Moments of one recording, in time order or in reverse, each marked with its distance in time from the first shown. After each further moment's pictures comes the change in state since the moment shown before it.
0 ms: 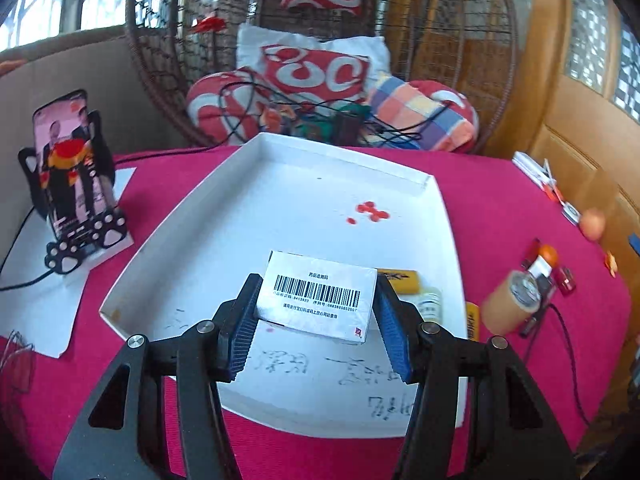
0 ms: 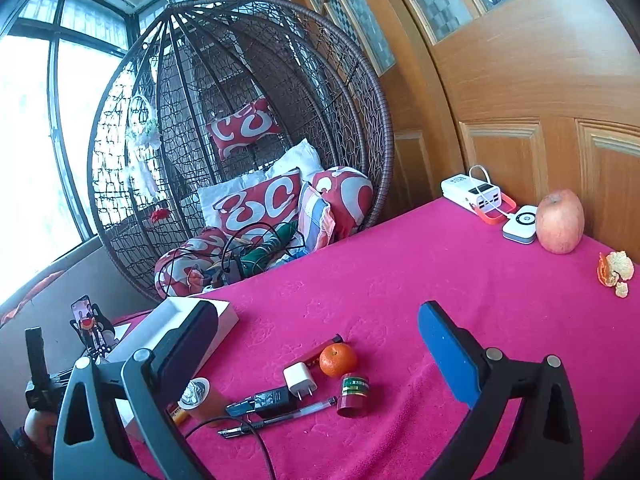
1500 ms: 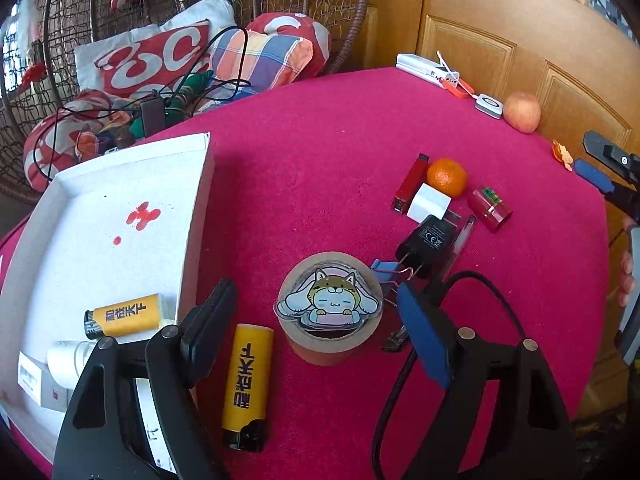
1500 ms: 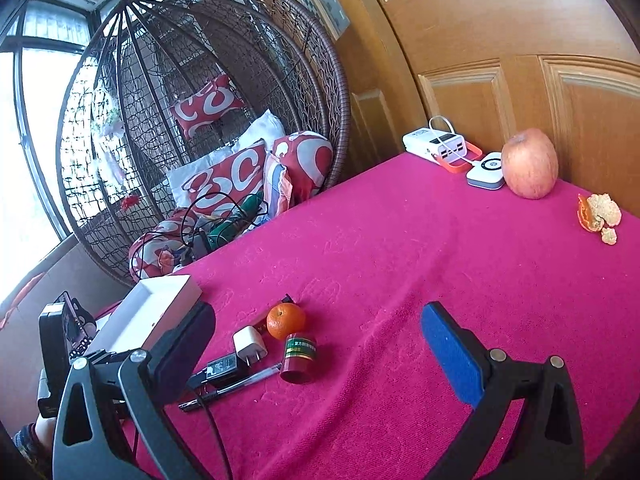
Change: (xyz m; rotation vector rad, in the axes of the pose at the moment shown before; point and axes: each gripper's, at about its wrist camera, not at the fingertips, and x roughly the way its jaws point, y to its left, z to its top) left arm 0.059 -0.195 -0.015 0.389 0.168 -0.224; right arm 0.009 -0.042 -0.024 0.069 0.112 -0.066
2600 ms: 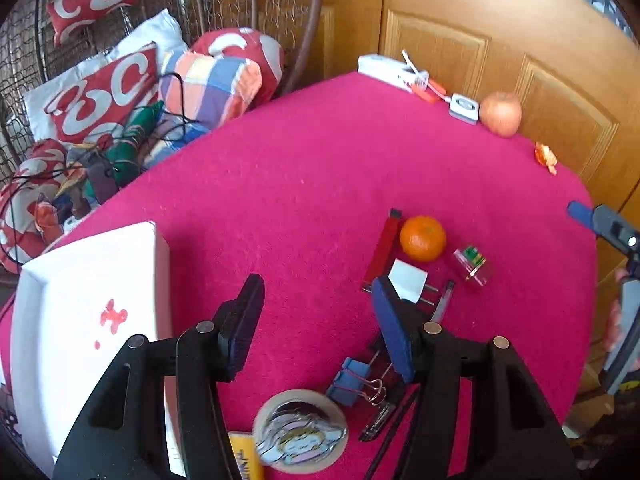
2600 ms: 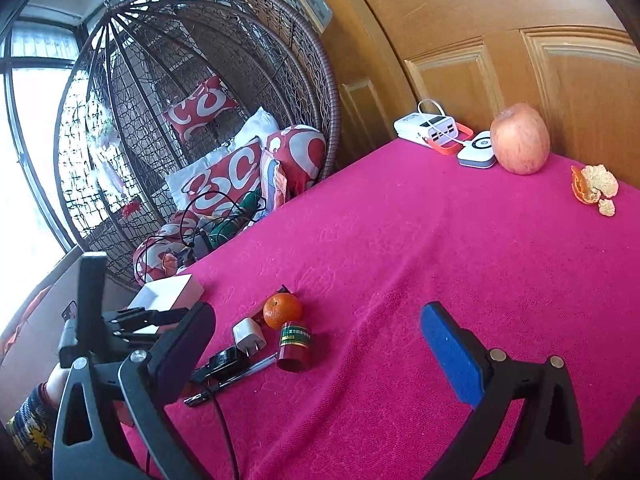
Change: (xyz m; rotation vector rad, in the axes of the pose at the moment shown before) left arm 0.010 -0.013 0.076 0.128 -0.004 -0.063; right arm -0.007 -0.016 -0.005 0.060 0.005 0.015
